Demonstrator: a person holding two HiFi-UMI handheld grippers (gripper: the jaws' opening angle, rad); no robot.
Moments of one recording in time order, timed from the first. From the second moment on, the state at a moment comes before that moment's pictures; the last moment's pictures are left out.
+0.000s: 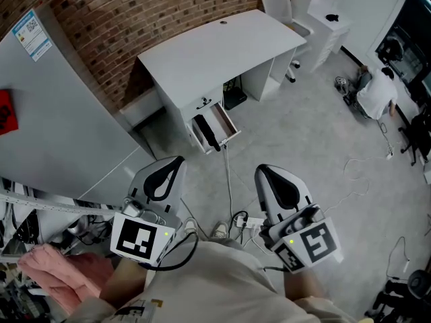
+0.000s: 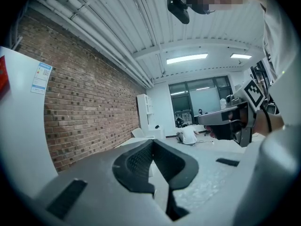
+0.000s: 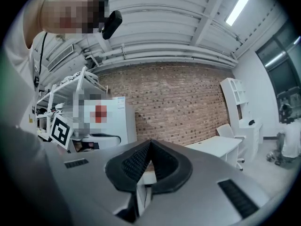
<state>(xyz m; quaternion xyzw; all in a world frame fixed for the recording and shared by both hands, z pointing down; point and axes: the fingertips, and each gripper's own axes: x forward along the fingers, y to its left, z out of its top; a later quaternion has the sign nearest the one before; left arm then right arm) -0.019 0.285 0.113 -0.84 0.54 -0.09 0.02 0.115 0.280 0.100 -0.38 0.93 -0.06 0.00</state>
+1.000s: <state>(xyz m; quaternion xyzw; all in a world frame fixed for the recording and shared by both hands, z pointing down) 0.015 0.262 0.129 -0.83 0.55 -0.10 0.03 0.134 0.251 0.108 -0.35 0.94 -0.06 0.03</state>
